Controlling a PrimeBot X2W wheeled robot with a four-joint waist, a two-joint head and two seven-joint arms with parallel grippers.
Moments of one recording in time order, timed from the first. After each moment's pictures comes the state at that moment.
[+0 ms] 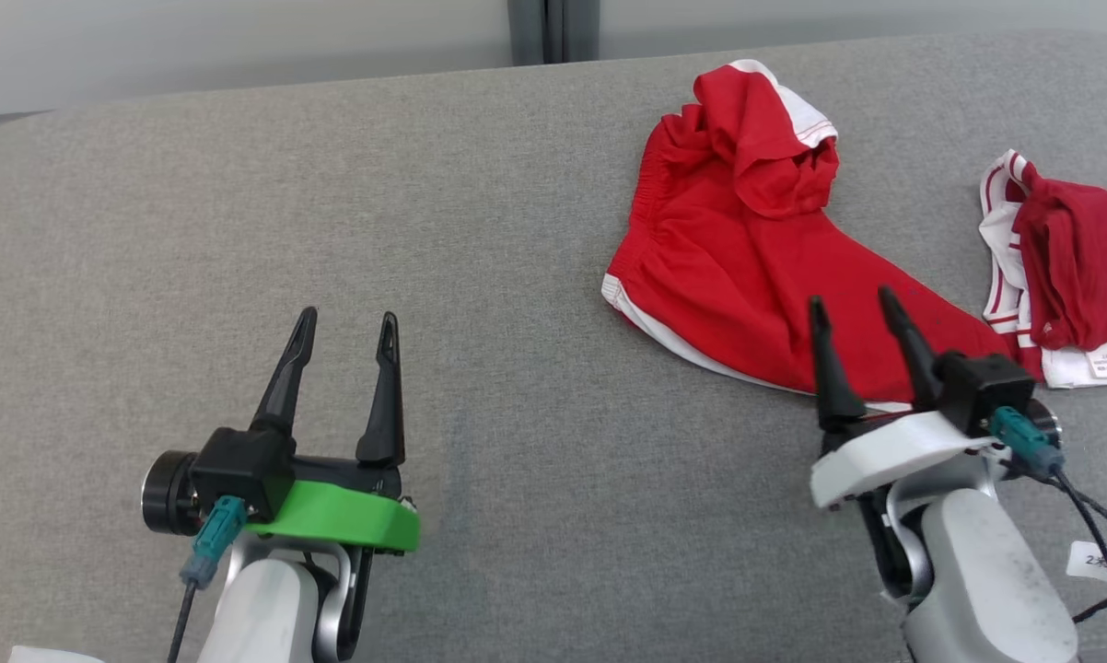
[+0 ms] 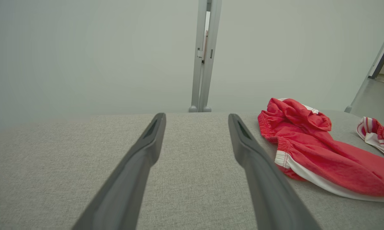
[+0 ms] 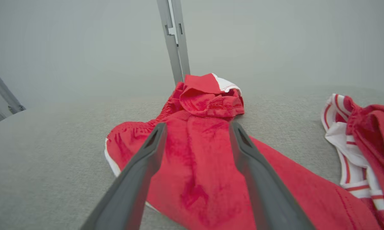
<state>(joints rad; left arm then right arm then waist) -0.20 0.05 -0.20 0.15 -0.21 -0.04 -0.26 -0.28 -0.05 0.02 0.34 0.14 0.13 -0.24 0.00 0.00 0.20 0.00</state>
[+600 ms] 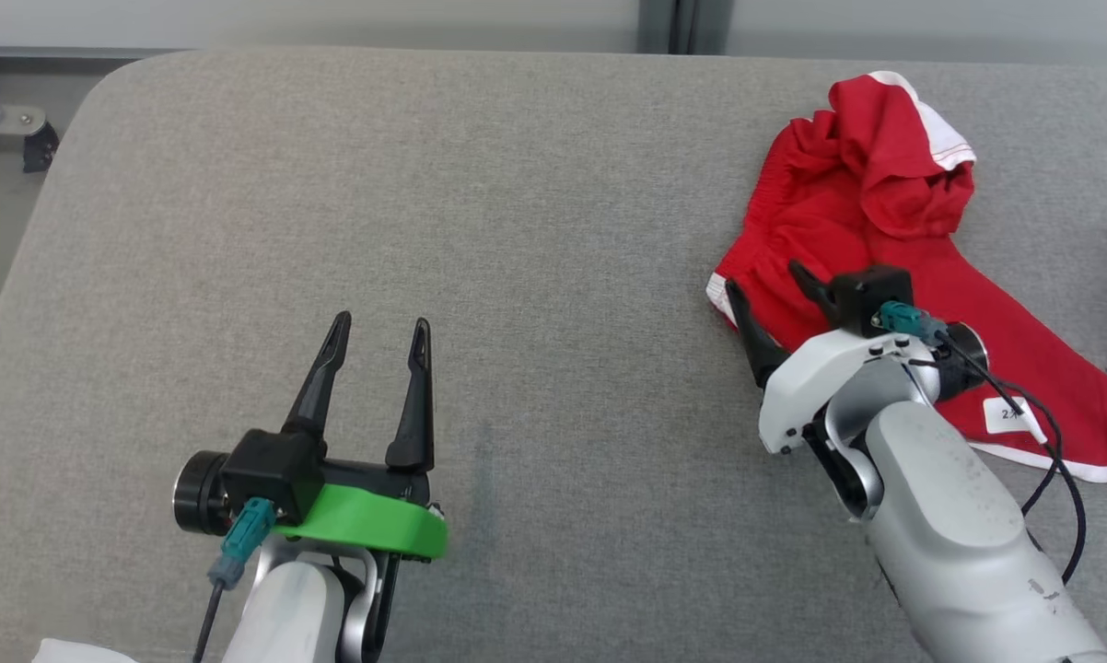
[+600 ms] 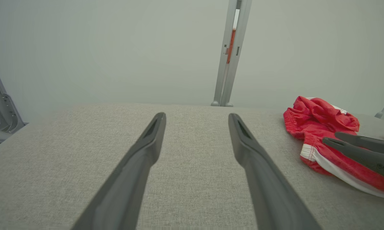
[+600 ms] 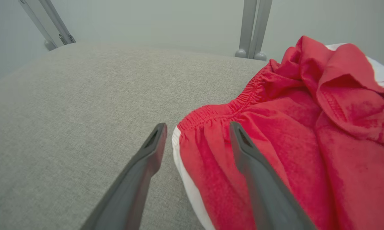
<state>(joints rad) -0.20 0.05 -0.26 0.15 -0.25 -0.02 -0.26 -0.54 -0.08 0.23 0.64 0.18 0.13 -0.08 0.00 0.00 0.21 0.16</state>
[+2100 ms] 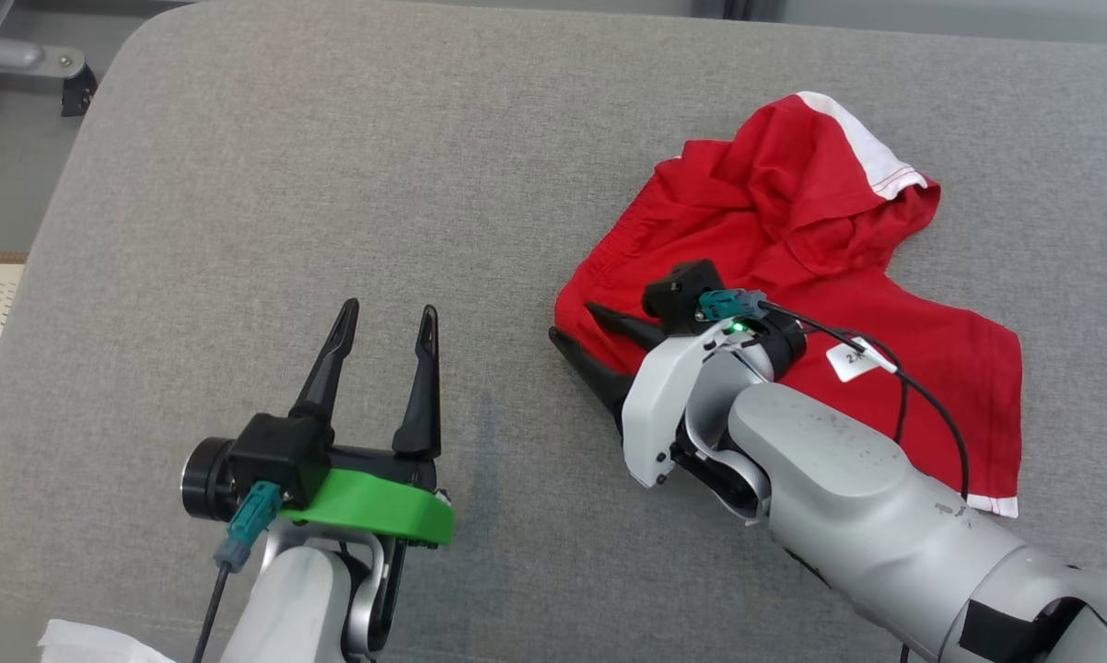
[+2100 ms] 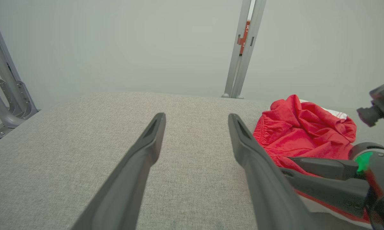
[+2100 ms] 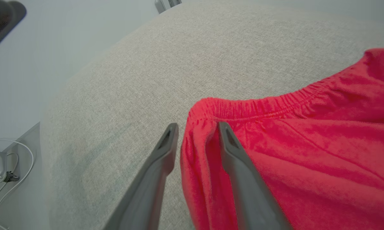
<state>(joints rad) -0.24 0.05 -0.29 0.17 -0.27 -0.01 -0.26 -0.83 -0.12 0.99 0.76 0.79 0.13 -0.08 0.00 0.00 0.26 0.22</state>
